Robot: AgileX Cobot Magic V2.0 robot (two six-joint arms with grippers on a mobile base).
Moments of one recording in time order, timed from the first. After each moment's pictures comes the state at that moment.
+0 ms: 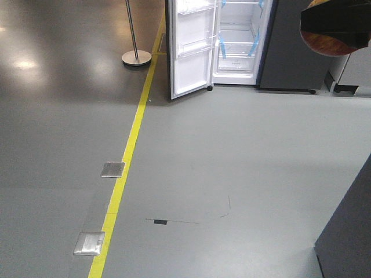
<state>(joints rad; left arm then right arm) 0.06 -0.01 0.03 0.34 0.21 -0.30 0.02 1.20 -1.48 0.64 0.93 -0.61</state>
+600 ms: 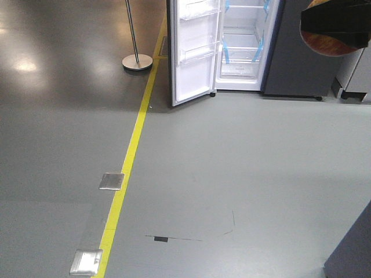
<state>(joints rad) 0.06 -0.01 0.03 0.34 0.21 -0.30 0.02 1.20 -1.48 0.64 0.93 -0.61</state>
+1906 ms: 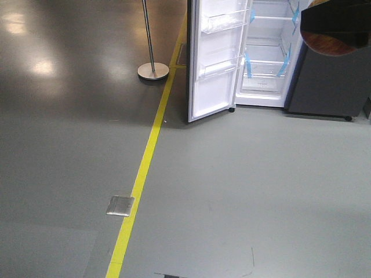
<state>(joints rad) 0.06 -0.01 0.03 0.34 0.21 -0.30 0.02 1.20 -1.48 0.64 0.93 -0.61</state>
